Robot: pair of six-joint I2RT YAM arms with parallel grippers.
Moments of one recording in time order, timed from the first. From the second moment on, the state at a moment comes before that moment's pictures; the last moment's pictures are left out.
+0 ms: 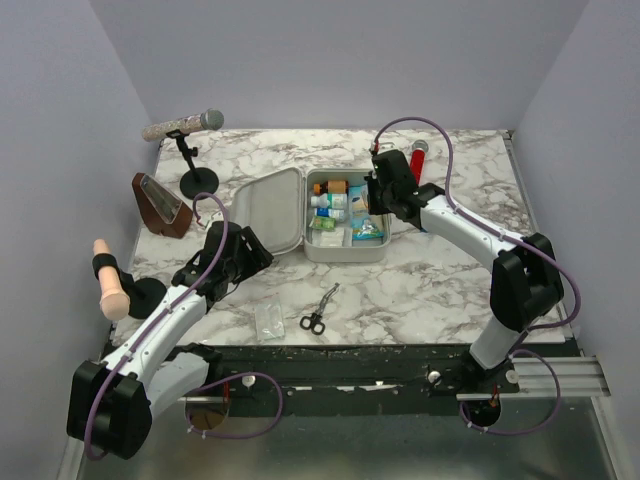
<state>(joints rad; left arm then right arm) -0.34 0.96 0.58 -0.35 -0.05 -0.79 0.55 1.69 1.31 -0.34 0.19 0.25</state>
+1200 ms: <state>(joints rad) -0.34 0.99 0.58 -0.34 -0.04 -0.79 0.53 1.83 1.40 -0.33 0.05 0.24</state>
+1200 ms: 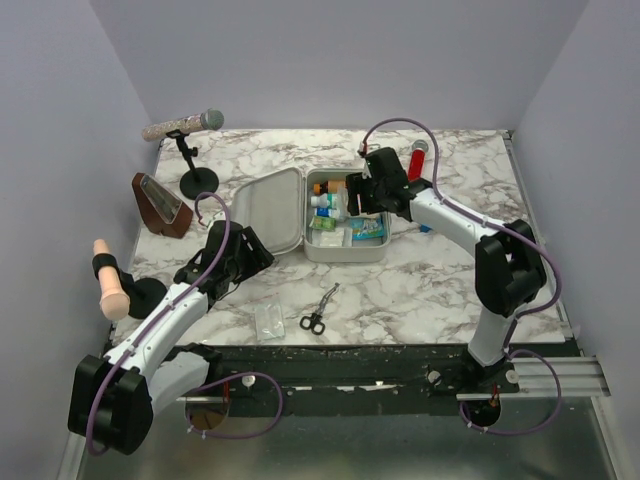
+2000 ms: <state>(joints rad) -0.34 1.00 0.58 -0.34 -0.03 -0.79 0.64 1.97 1.41 -0.35 0.36 -0.04</state>
